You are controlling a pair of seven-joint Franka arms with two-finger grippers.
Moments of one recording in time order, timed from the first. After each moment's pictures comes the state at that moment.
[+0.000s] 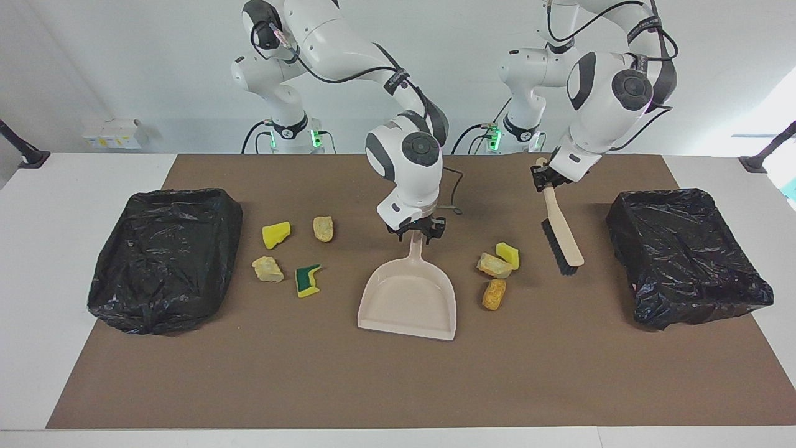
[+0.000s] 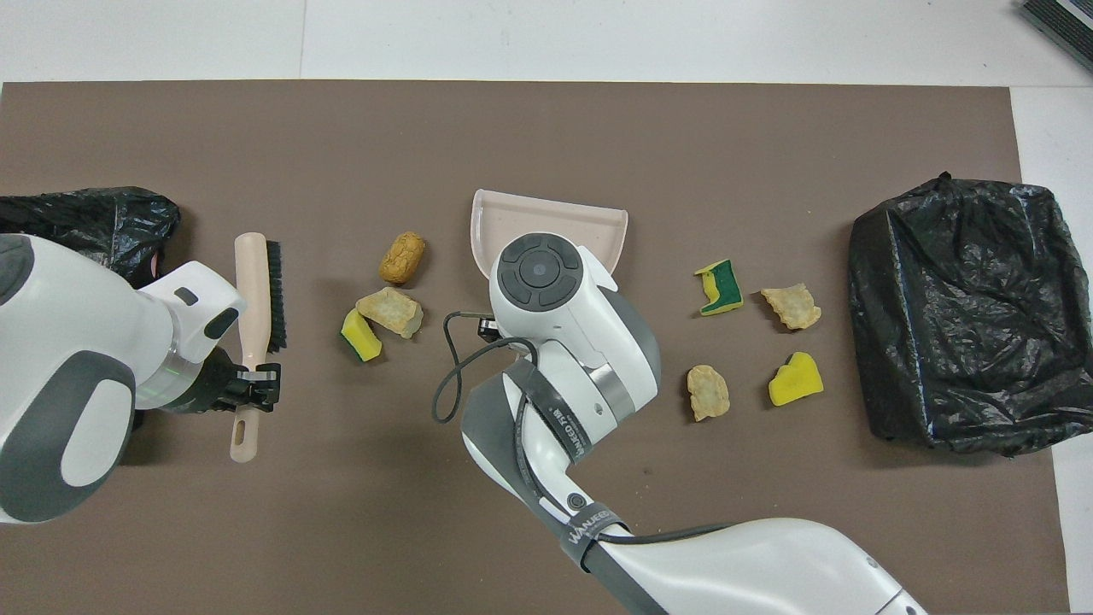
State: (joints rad) left arm -0.11 -0.14 -0.09 -2.11 -0.10 1.77 -0.23; right arm 0.61 0.48 0.02 -1.60 0.04 2.02 0.76
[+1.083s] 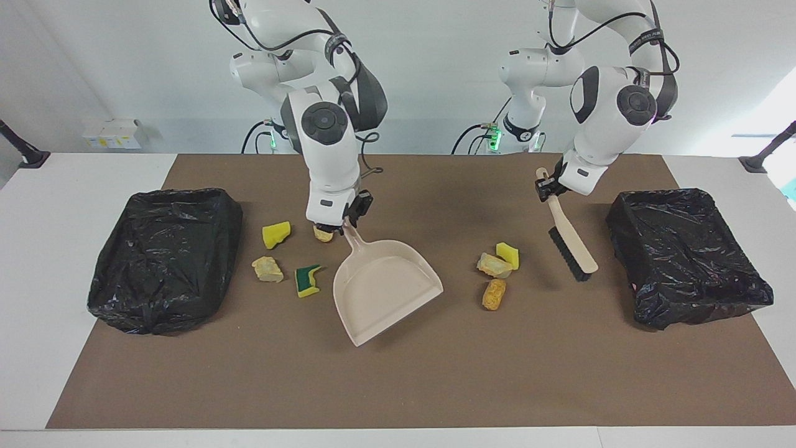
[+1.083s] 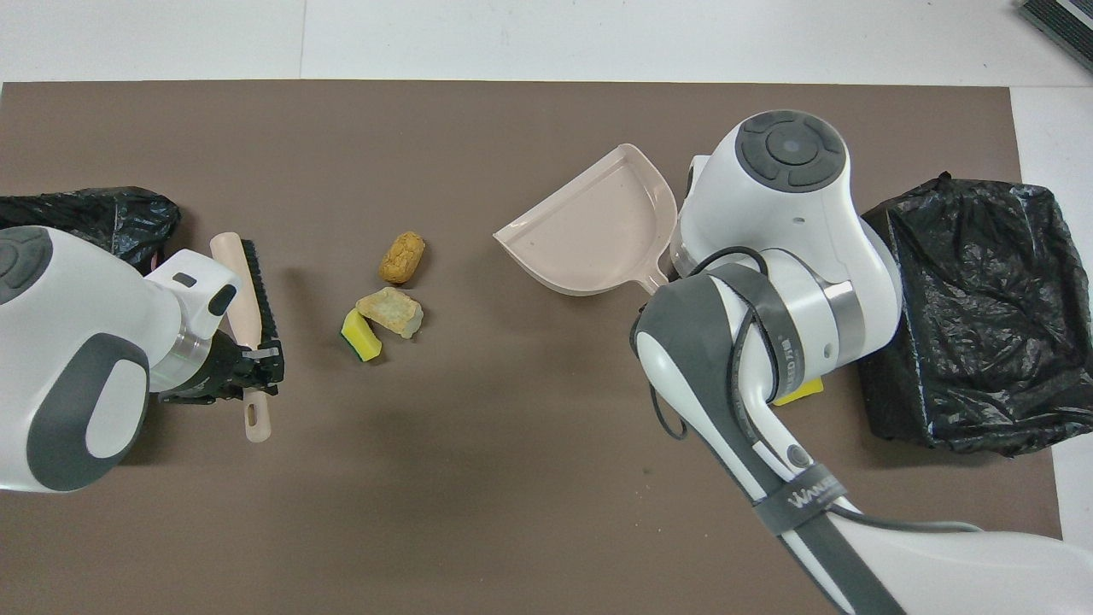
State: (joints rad) left arm -0.09 -0.07 -0.10 -2.12 -0.10 1.86 -0.42; right arm 0.34 0.30 0.02 -1.60 0.02 1.76 -0.33
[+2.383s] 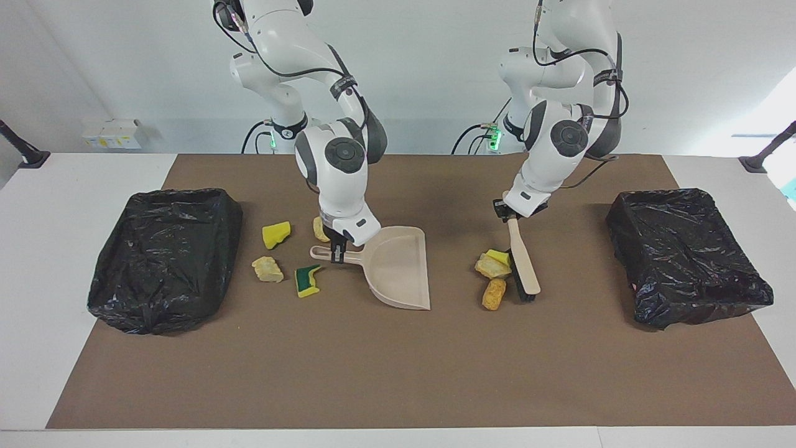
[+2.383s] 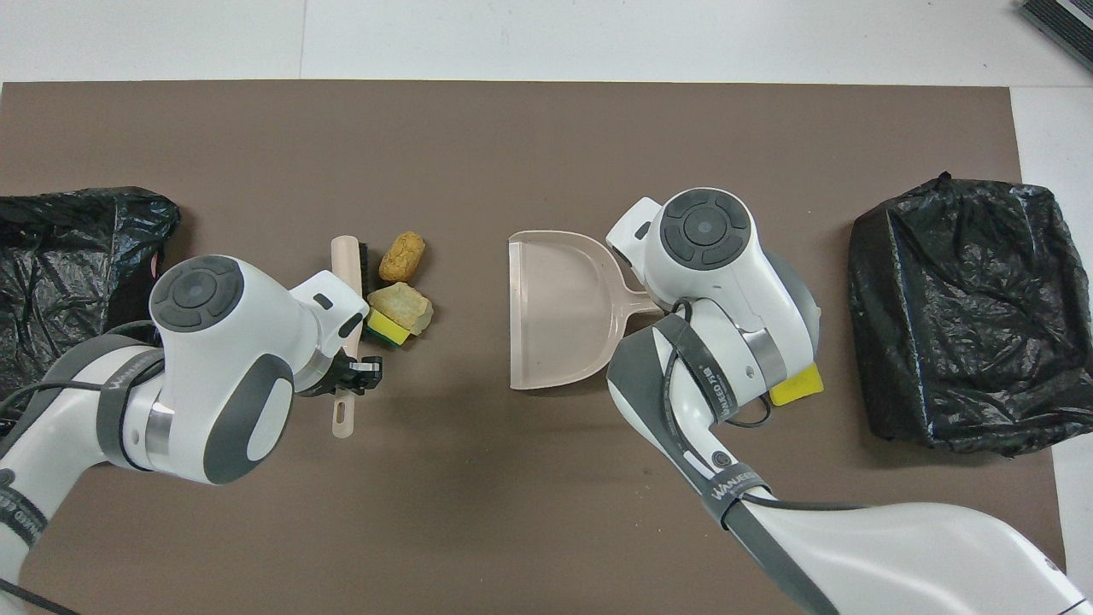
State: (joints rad) left arm -0.25 0.04 -0.12 -2.18 -0.10 2.06 -0.31; right arm 0.38 0.35 0.03 -1.77 -0.18 2.05 -1.07
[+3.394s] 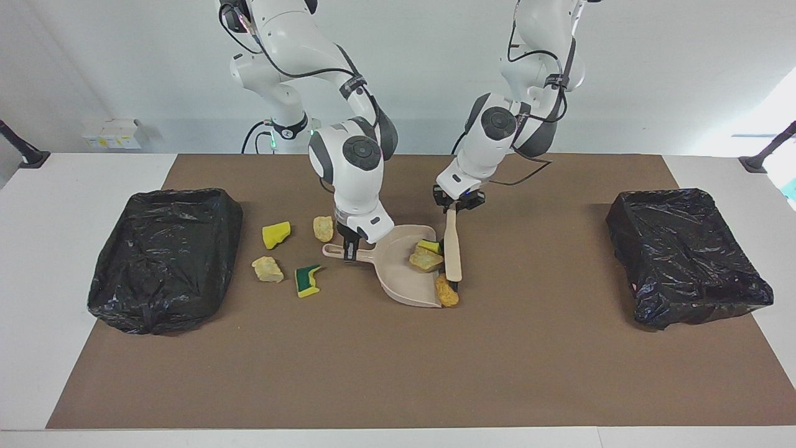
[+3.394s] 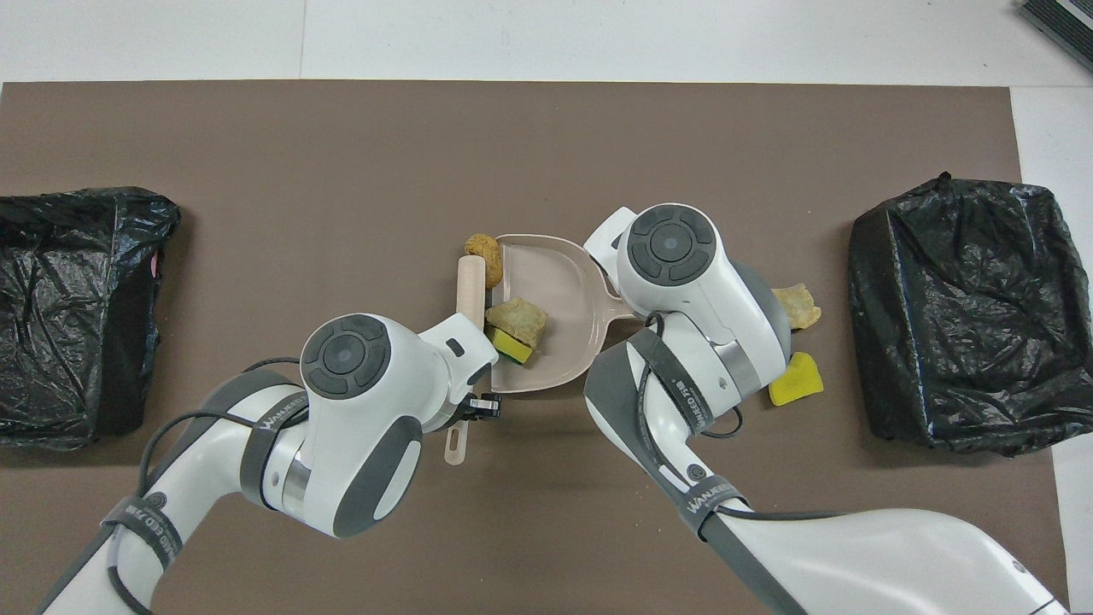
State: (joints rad) left arm -0.50 0.06 -0.13 -2.17 -0.24 2.19 -0.33; right arm 0.42 0.36 0.03 -1.77 -0.18 2.06 -1.00
